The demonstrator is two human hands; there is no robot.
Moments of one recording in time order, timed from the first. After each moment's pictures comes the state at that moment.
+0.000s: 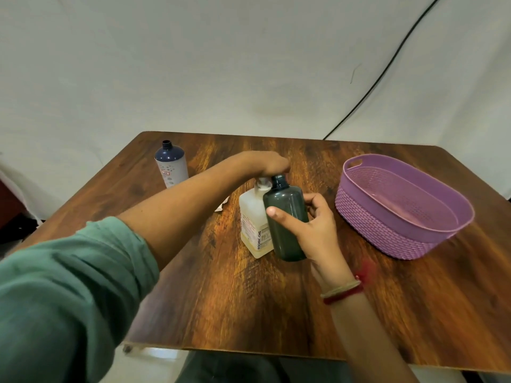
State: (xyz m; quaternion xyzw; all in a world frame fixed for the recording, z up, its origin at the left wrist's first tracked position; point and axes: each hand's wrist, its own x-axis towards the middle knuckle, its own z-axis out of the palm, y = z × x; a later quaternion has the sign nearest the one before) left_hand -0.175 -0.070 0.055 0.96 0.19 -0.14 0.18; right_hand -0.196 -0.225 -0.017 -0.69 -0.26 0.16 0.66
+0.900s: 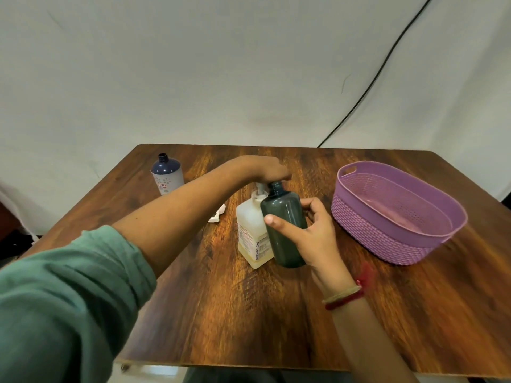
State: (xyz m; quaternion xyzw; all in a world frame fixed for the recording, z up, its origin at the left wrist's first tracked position) left_hand -0.170 -0.075 0.065 0.97 0.16 -0.12 0.14; right_hand -0.190 -0.228 -0.016 -0.70 -0.26 0.14 0.64
